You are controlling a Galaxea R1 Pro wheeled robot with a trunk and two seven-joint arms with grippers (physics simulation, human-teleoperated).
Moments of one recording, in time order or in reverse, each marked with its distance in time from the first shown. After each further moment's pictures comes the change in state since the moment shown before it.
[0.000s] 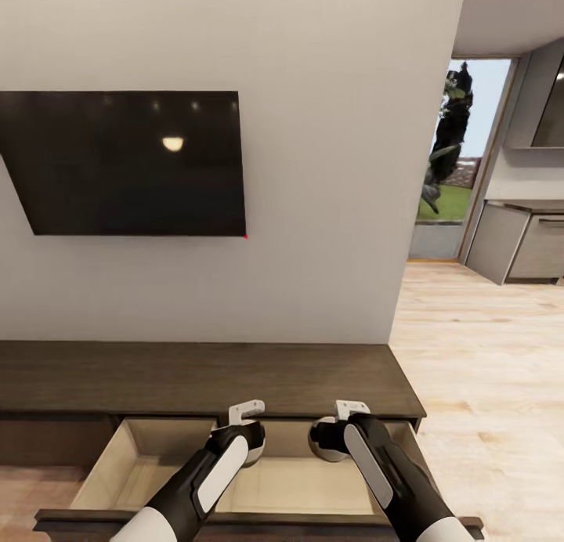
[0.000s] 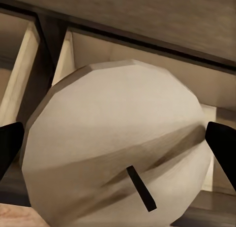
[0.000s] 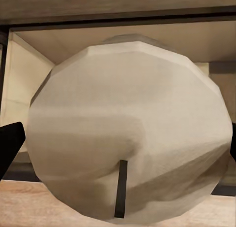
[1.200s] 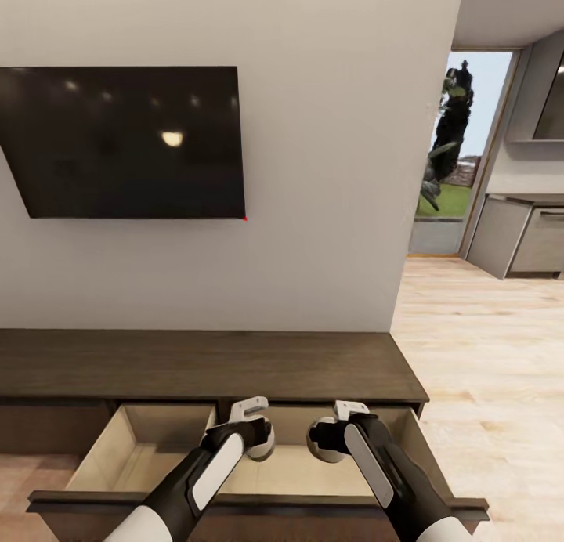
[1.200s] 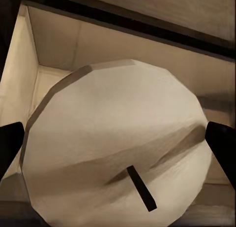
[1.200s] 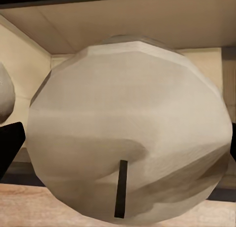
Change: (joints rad) left arm -0.001 0.020 0.008 -0.012 0.008 0.016 -0.160; right arm 0.000 0.000 -0.005 0.003 -0.014 0.001 0.006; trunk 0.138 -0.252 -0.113
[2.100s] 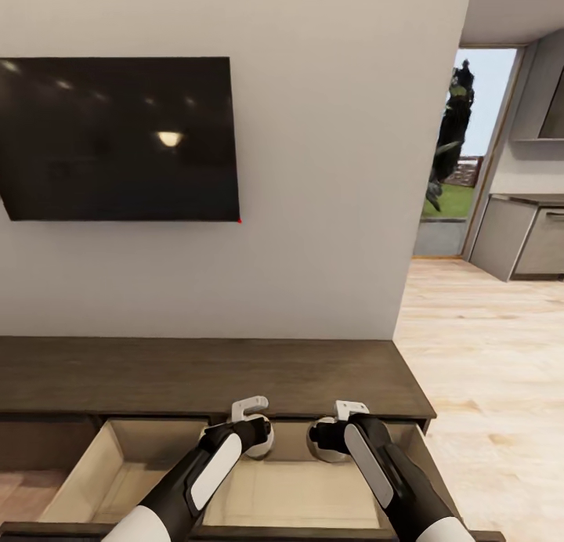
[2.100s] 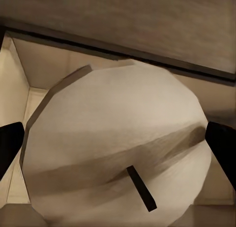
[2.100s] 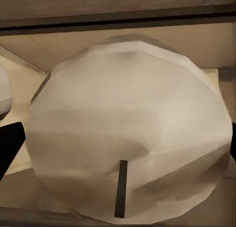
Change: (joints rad) left arm 0.000 0.007 0.001 -0.002 -0.009 0.000 -0.017; right arm 0.000 0.000 0.000 0.000 0.002 0.000 -0.001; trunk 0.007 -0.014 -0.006
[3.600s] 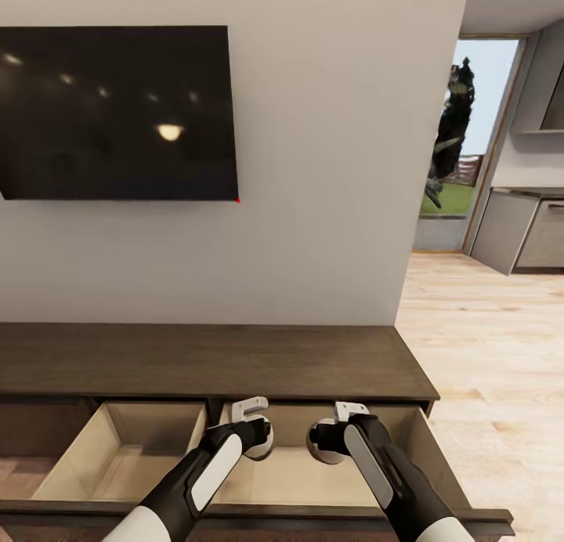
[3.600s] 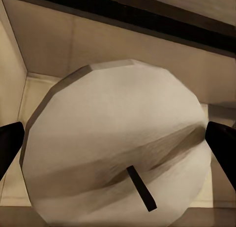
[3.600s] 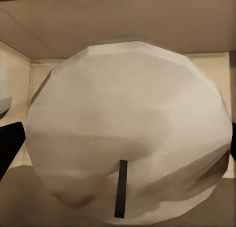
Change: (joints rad) left arm 0.000 -0.001 -0.003 0.002 -0.002 0.000 0.007; right arm 0.000 0.001 -0.001 0.008 -0.002 -0.002 0.003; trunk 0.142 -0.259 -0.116
